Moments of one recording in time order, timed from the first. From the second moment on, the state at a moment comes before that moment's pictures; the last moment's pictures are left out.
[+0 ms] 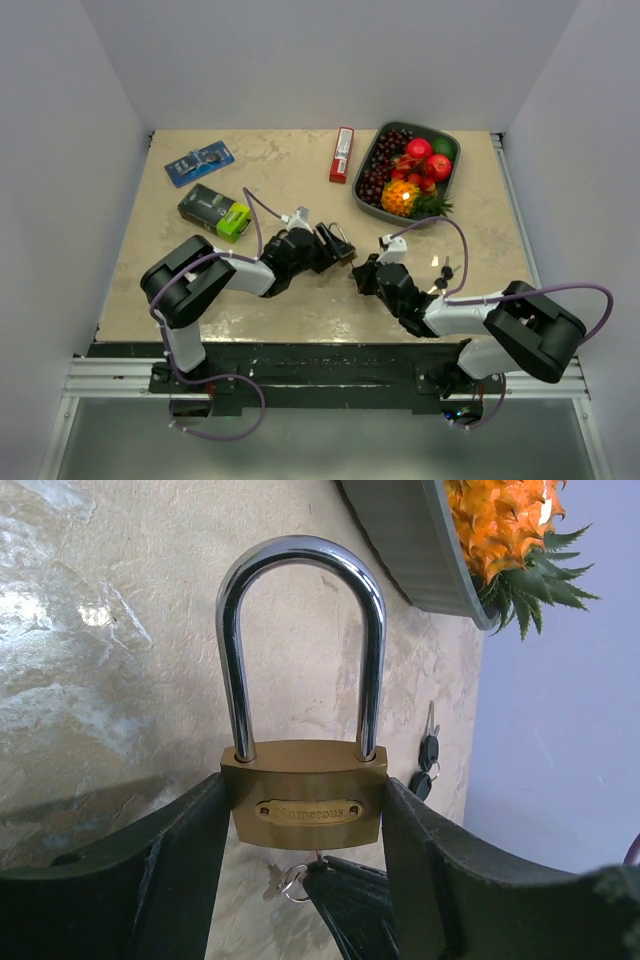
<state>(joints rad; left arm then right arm) -0.78 1.81 0.73 0.63 0.00 -1.20 0.83 1.37 0.30 0.65 0.39 0.64</state>
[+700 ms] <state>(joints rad) -0.80 1.83 0.70 0.69 0.03 -1.27 0.83 1.43 0.25 0.82 0.37 0.48</state>
